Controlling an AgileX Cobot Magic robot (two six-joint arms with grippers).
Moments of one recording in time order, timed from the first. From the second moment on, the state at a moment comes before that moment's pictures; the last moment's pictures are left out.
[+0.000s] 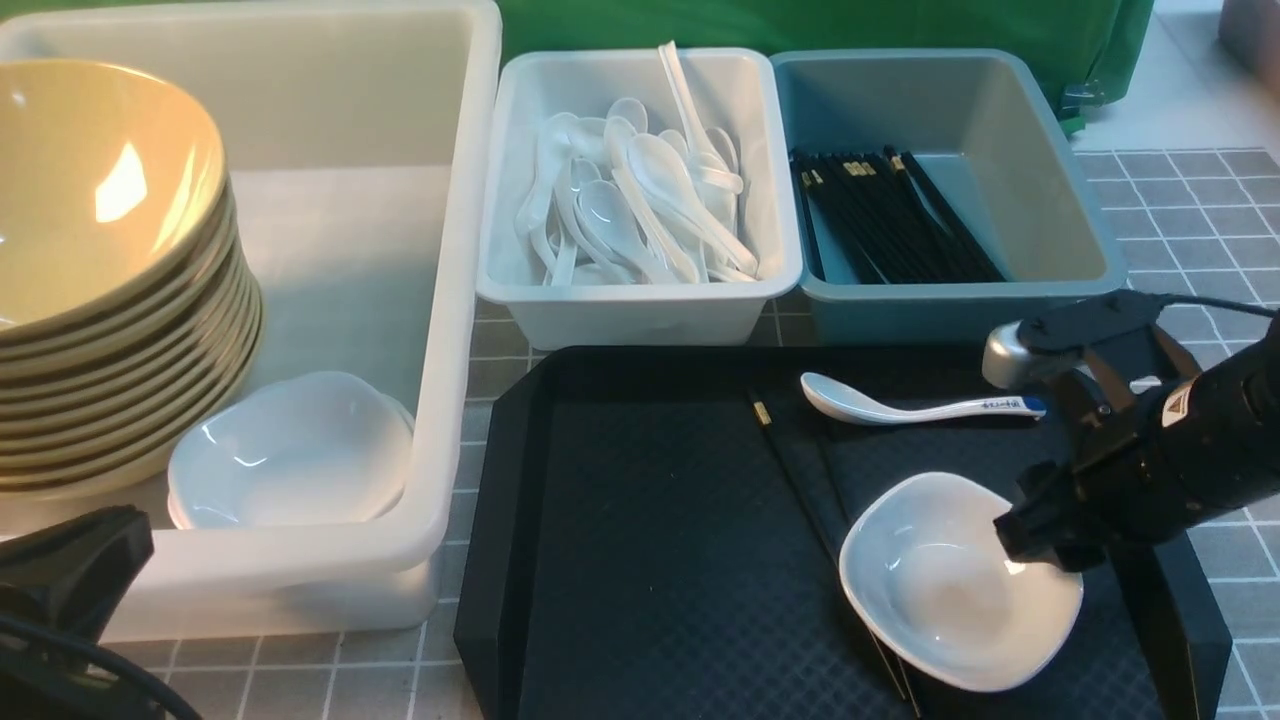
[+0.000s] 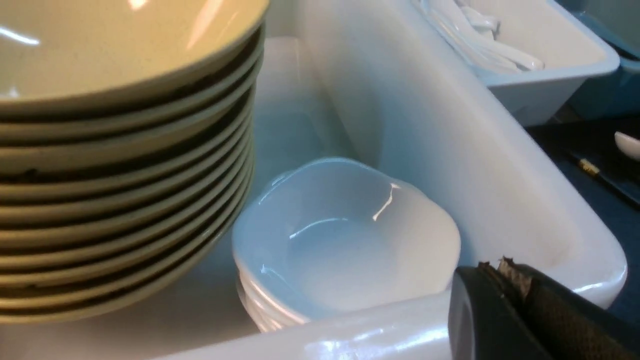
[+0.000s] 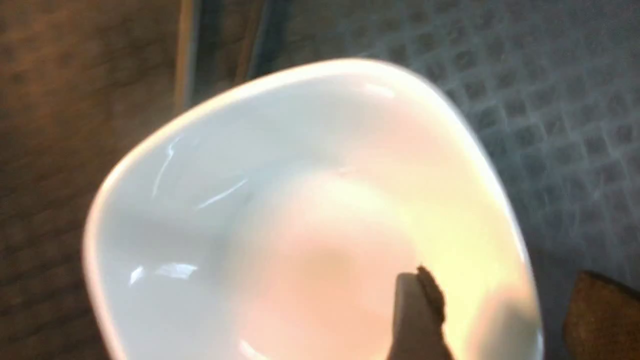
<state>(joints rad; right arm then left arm) 0.26 1.53 -0.80 0.18 0.56 -0.20 0.08 0.34 -0.37 -0.59 0.56 0.57</state>
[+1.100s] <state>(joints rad) 0.75 1.75 -1.38 1.17 0.34 -0.94 0.08 0.01 -0.32 -0.41 0.39 0.51</state>
